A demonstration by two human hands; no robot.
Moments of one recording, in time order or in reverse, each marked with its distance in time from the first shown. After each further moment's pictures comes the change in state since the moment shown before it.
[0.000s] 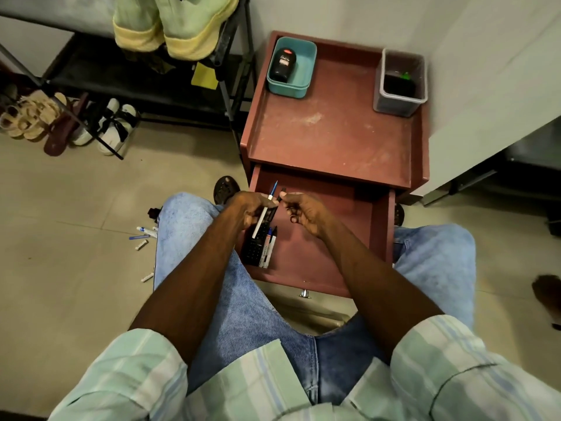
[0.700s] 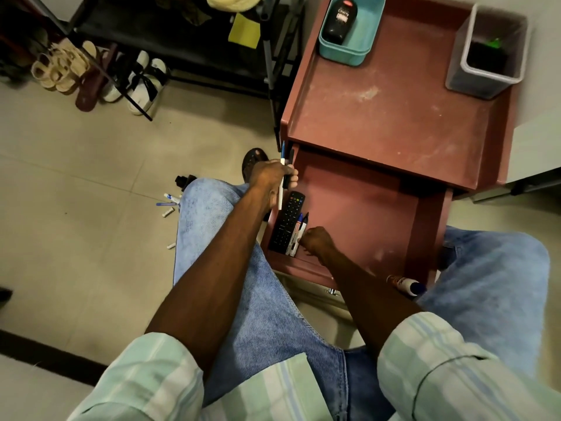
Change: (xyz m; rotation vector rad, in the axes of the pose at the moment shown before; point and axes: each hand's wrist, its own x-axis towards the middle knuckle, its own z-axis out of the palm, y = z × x) left_hand 0.029 0.013 -0.027 -0.342 0.174 0.151; right_hand 0.059 0.128 0.022 -0.761 0.053 0.217
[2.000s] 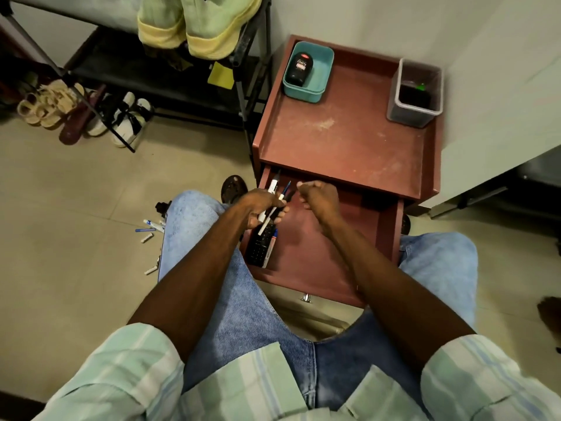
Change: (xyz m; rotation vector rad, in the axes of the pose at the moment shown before) left_hand -0.038 -0.013 0.013 0.266 -0.307 -0.121; right_hand -0.103 -0.084 -0.114 0.589 0.361 -0.379
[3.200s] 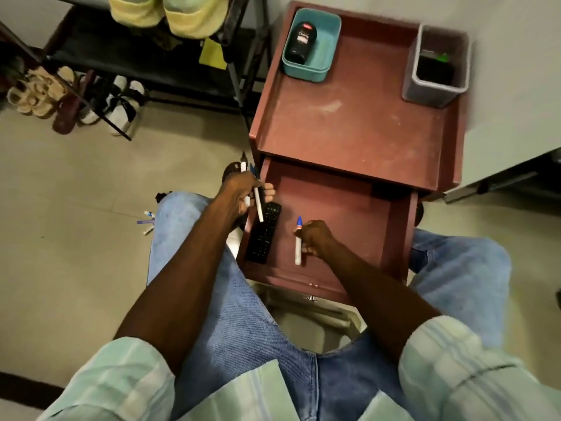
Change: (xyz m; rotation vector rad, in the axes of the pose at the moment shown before) left_hand 0.009 0.027 -0.014 -0.251 0.230 -0.016; right_hand 0.030 0.108 0.017 -0.279 -0.170 0.514
